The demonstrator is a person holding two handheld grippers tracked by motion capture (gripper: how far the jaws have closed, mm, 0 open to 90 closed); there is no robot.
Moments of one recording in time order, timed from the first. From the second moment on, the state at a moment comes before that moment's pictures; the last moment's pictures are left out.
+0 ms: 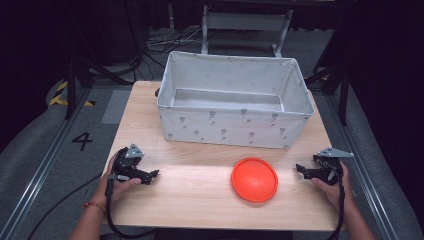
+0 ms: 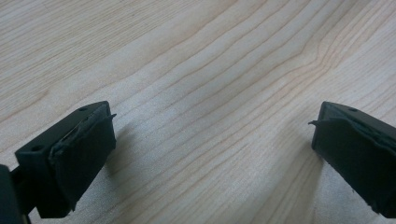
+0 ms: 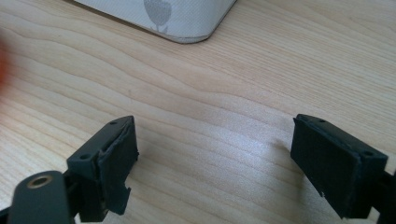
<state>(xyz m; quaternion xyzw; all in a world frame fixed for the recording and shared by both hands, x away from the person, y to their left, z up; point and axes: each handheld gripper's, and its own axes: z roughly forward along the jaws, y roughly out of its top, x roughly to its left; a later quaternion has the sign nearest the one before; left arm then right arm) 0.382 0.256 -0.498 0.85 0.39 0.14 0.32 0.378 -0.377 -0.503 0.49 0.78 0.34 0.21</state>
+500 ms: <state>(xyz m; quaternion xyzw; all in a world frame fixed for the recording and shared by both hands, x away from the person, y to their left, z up) 0.381 0.256 -0.498 0.85 0.40 0.13 0.32 0.379 -0.377 -0.502 0.49 0.78 0.33 0.20</state>
